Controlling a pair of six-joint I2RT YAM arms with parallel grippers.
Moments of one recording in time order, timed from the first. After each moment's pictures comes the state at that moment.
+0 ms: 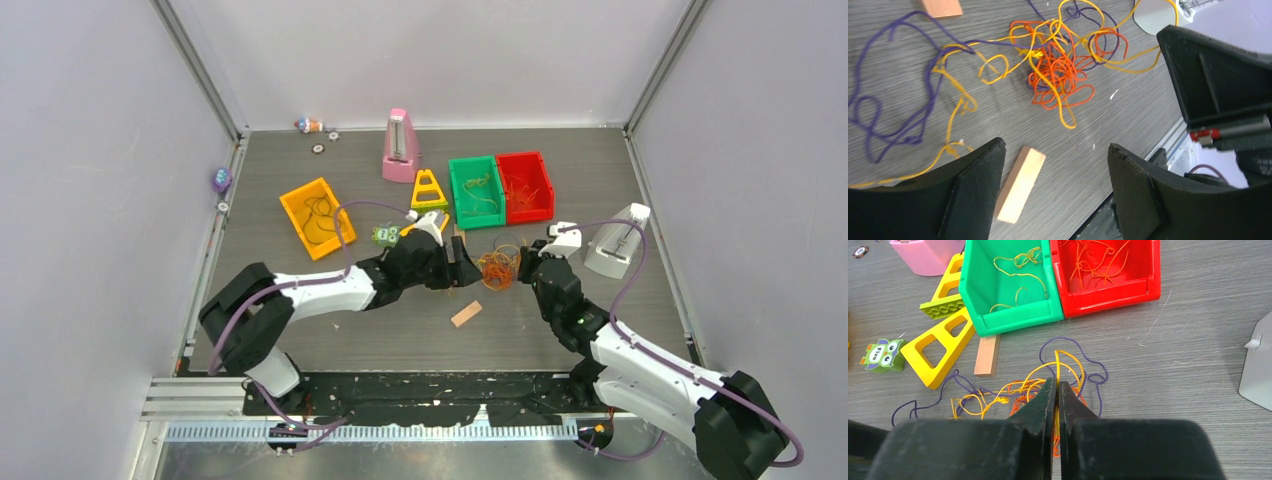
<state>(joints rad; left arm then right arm) -0.90 1.56 0.81 0.24 0.04 -0.87 0.63 0.85 0.28 0.28 0.56 0.39</state>
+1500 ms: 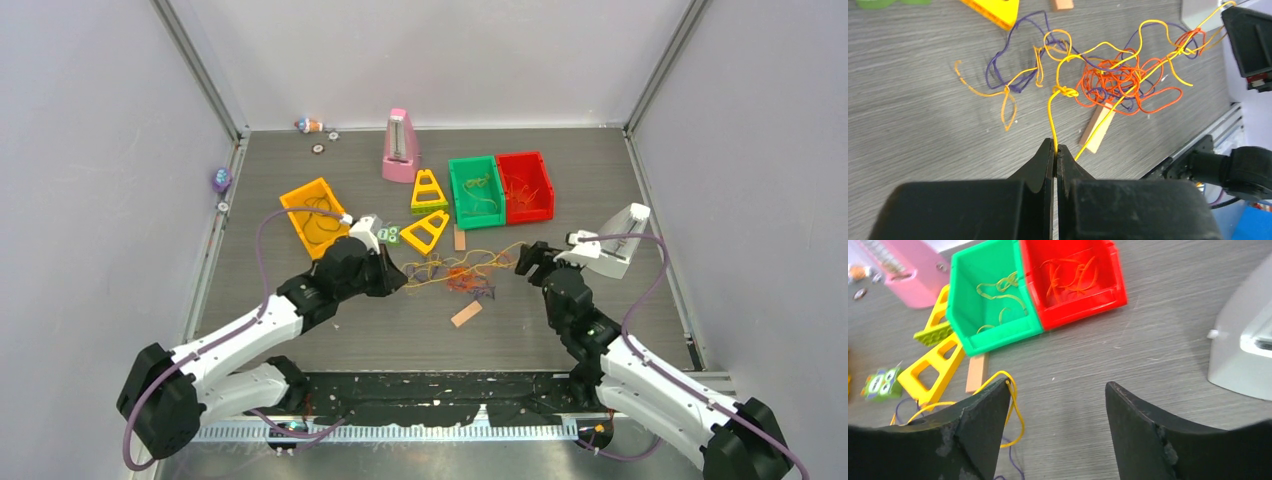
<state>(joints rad) -0.72 1.04 0.60 -0.10 0.05 -0.69 0.62 0.69 0.24 0.21 0.70 0.46</state>
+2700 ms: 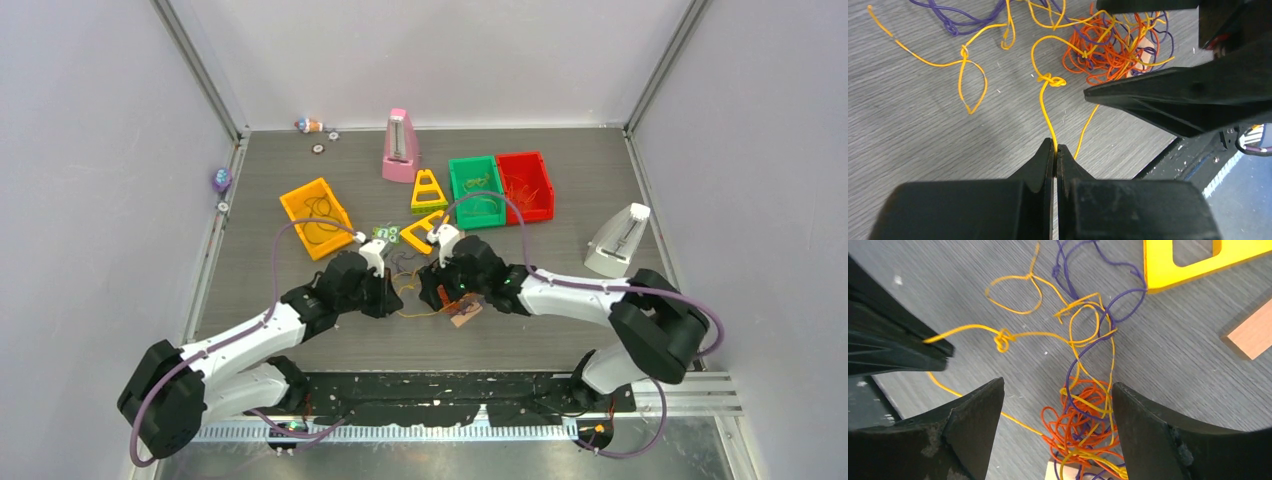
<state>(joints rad) -0.71 1.05 0.48 -0.11 0.18 -0.49 0.84 1.45 0.70 0.14 -0.09 0.20</state>
